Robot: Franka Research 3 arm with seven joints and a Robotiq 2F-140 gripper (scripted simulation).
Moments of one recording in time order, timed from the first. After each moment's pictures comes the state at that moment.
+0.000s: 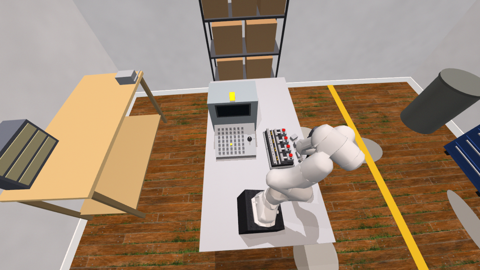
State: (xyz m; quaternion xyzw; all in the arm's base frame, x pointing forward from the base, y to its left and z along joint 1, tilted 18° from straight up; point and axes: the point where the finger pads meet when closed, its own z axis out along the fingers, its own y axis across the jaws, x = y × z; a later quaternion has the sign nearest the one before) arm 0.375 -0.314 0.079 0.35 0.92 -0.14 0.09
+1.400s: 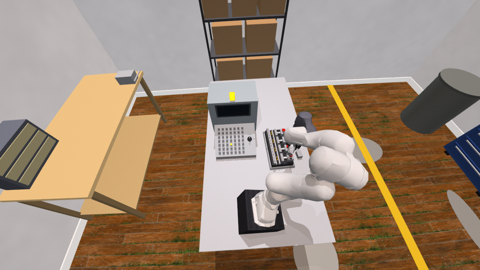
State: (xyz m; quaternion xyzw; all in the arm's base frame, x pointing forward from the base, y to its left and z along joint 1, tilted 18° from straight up) arm 0.378 -0.165 0.154 0.17 0.97 -0.15 0.05
